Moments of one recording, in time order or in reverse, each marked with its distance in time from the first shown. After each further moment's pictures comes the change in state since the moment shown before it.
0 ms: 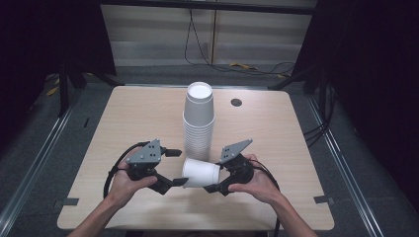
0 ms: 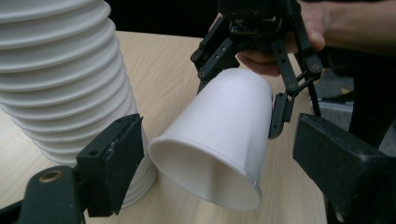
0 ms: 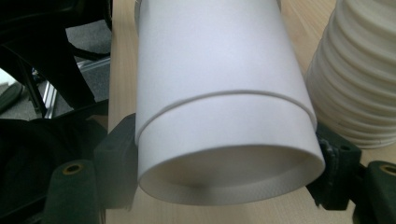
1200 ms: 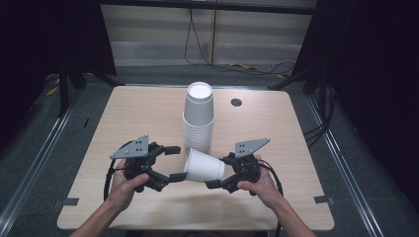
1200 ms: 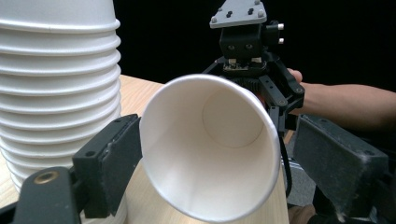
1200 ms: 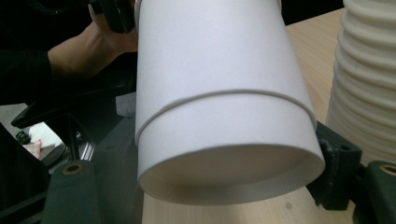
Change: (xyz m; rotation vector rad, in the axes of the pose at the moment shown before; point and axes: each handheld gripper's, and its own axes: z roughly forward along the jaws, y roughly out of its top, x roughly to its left) left arm 0.004 -0.007 -0.005 -0.222 -0.075 -0.126; right arm -0.002 -0.008 -0.017 -0.312 0.127 0.039
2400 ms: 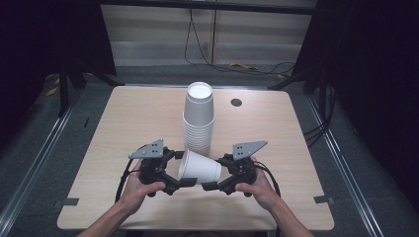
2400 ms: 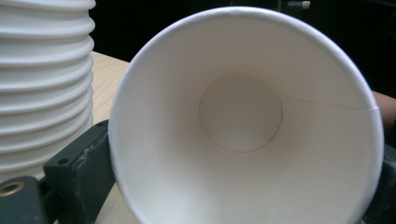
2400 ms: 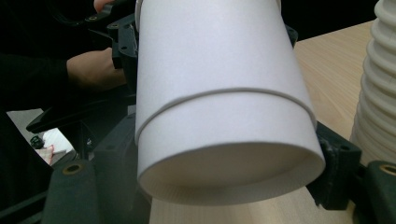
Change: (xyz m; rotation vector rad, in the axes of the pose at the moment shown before) left arm 0.006 -0.020 0.032 0.030 -0.049 -0.101; right arm 0.000 -0.004 0.010 -0.058 0.059 -0.022
